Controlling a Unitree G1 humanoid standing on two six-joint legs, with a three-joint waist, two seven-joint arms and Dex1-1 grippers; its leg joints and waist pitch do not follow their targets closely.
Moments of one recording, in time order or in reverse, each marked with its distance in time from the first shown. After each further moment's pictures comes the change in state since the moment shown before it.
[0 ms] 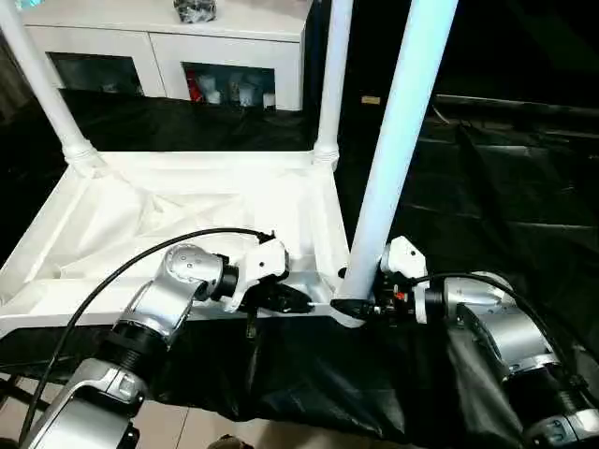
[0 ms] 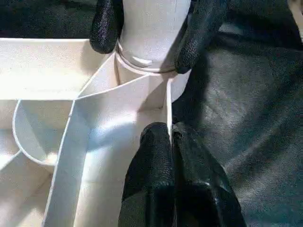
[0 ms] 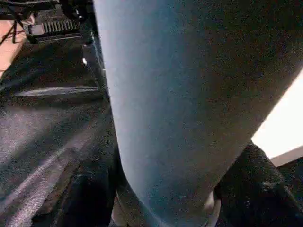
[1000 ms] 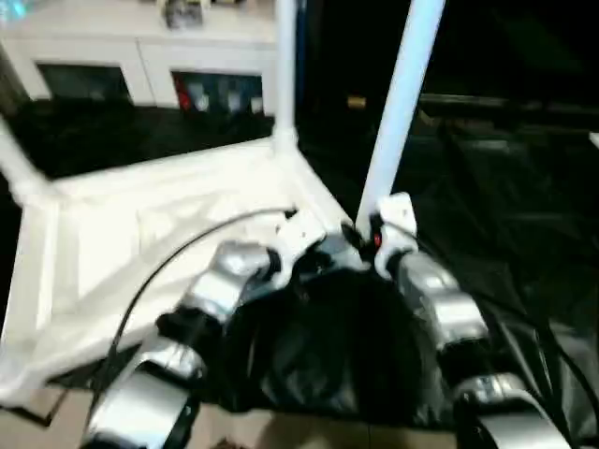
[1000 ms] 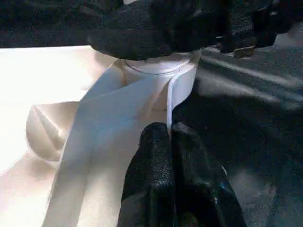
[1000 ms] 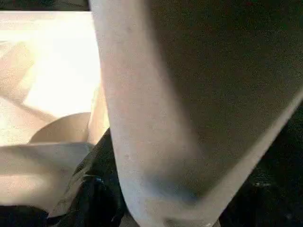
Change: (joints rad) left arm -0.144 -0.259 0.061 0.239 0.106 0.090 0.532; right arm -0.202 0.334 -0.221 0.339 -0.099 -0.004 -0.849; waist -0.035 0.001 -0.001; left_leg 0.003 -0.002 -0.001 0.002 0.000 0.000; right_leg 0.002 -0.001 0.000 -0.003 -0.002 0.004
